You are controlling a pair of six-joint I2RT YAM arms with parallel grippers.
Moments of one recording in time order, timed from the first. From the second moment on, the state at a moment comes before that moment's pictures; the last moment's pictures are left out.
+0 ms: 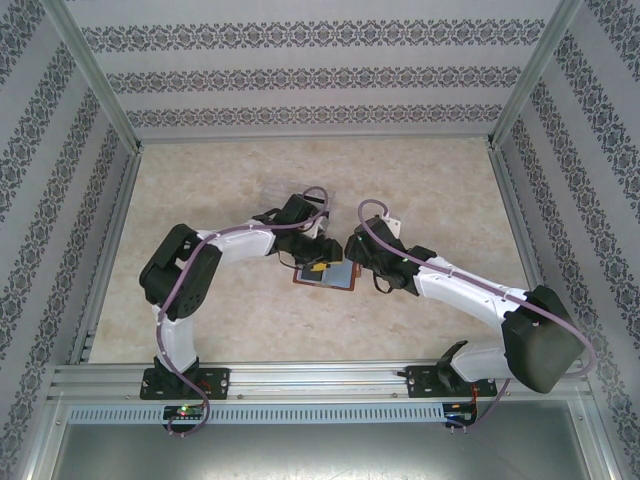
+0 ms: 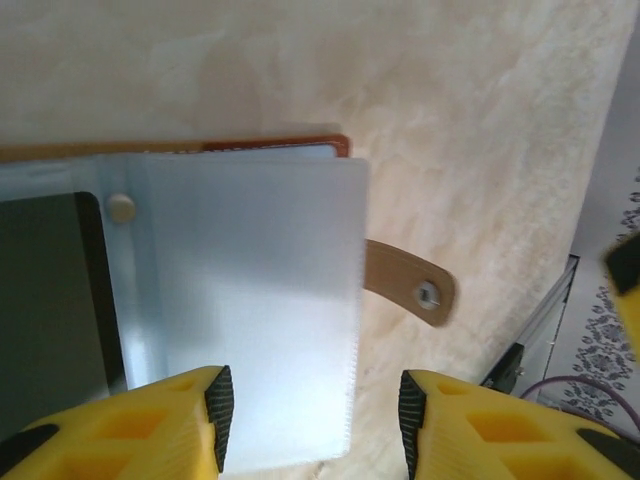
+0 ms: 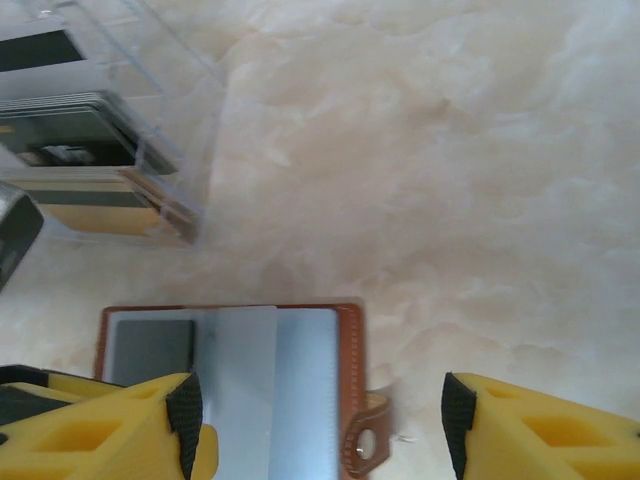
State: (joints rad) left arm -0.59 1.89 1.19 -0.30 0.62 -0.76; right arm 0.68 1.33 0.77 -0.30 0.25 0.89
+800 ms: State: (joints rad) left arm -0.40 1.82 1.11 -0.39 0.56 -0.74; right arm 0.67 1.70 0.87 -0.12 -0.13 0.95
